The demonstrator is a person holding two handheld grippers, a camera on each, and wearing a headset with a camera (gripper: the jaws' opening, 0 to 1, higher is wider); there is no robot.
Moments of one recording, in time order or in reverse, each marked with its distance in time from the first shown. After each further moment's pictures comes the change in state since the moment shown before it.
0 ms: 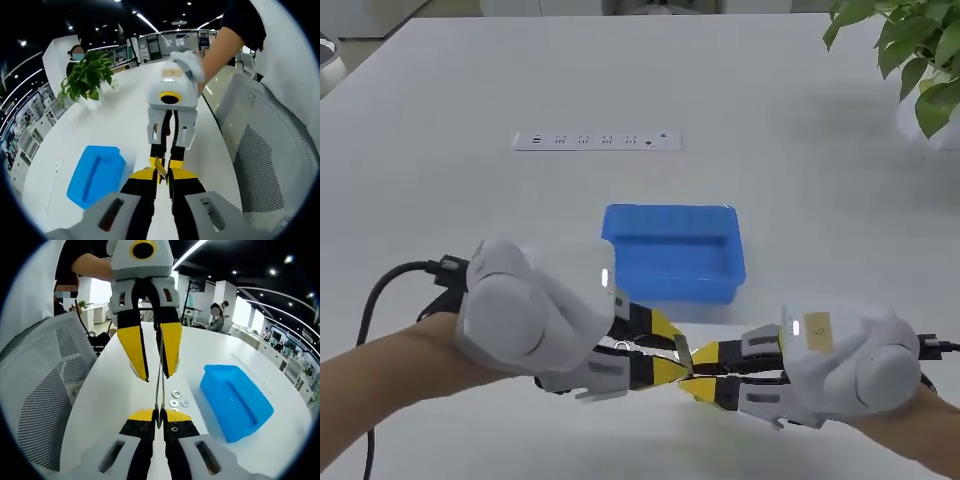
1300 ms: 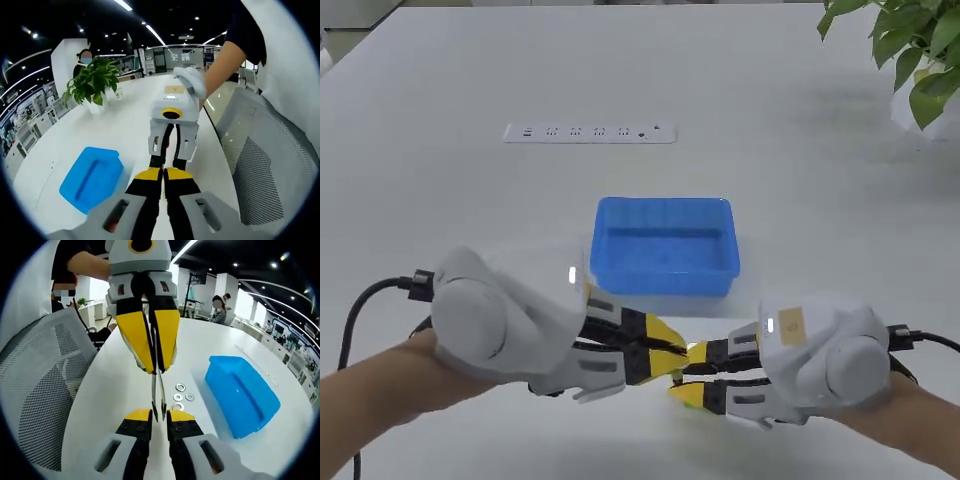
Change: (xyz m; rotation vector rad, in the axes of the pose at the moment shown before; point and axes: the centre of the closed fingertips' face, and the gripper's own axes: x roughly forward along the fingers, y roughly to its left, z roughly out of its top) left arm 0.001 -0.003 0.005 -0.066 -0.107 0.004; right arm 0.008 0.004 -0.012 0.031 0.062 0.025
